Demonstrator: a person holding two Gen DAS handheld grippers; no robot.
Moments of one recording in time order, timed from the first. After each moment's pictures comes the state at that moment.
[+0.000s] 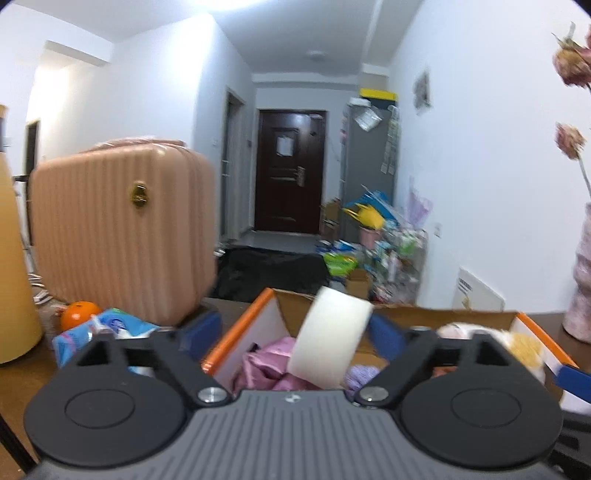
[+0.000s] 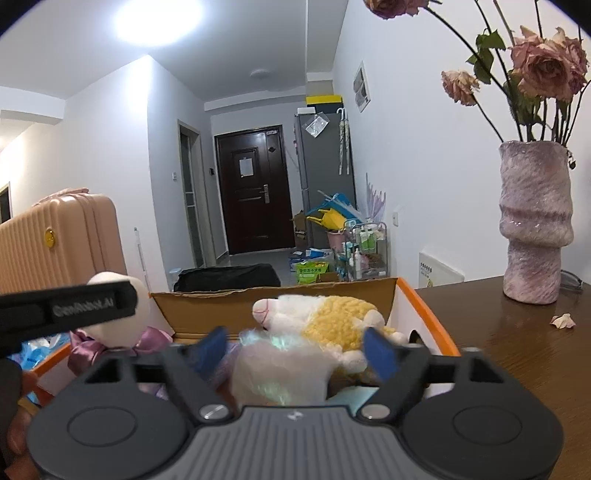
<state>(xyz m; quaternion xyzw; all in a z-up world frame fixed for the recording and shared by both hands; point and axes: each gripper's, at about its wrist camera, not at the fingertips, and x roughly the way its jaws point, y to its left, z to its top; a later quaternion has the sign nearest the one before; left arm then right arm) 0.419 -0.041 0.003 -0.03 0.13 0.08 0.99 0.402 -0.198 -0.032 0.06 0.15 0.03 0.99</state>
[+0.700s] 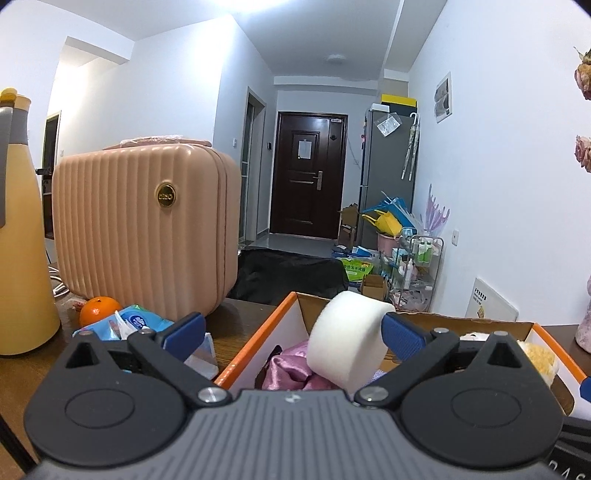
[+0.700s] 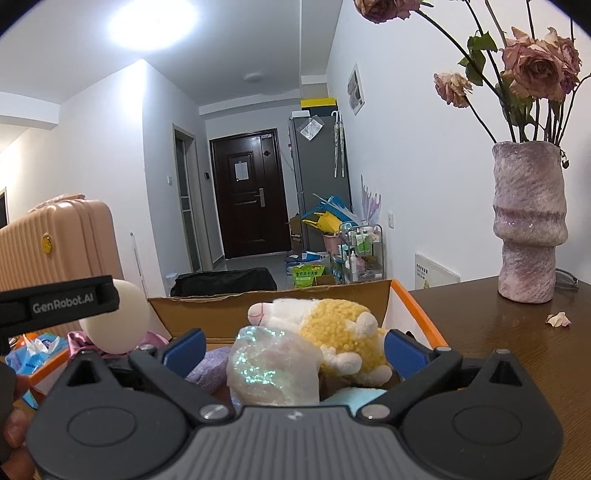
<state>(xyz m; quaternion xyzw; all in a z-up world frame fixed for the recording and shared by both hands) 0.414 -0.030 0.005 -0.05 0.13 0.11 0.98 0.398 -0.200 -0.031 0.06 0.15 0.03 0.99</state>
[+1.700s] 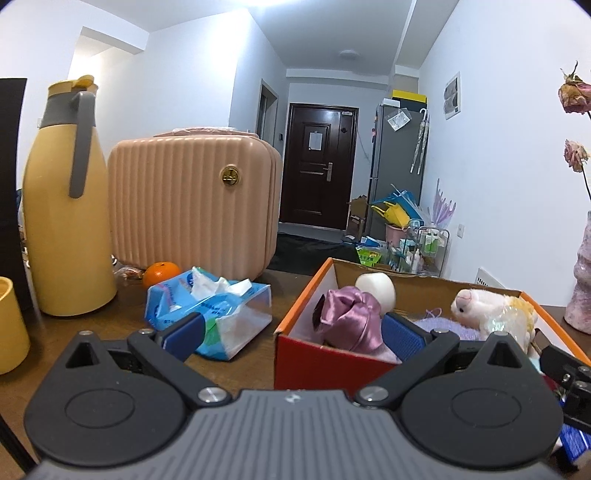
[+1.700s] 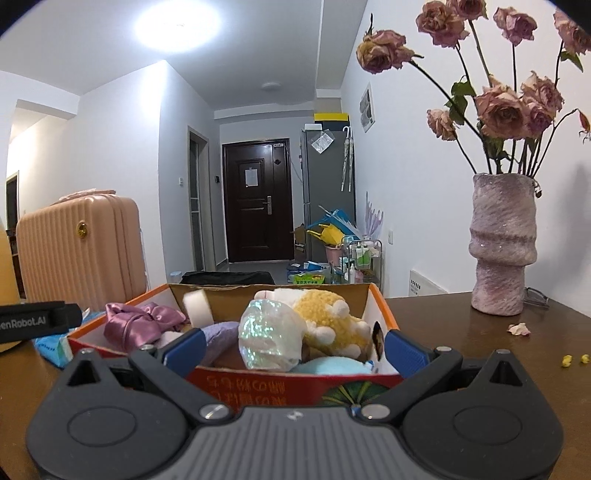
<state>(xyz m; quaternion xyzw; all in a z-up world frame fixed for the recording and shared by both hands) 0.319 -0.006 -0.001 -0.06 0.14 0.12 0.98 0.315 -0.210 -0.022 0.02 0.13 0.04 0.99</state>
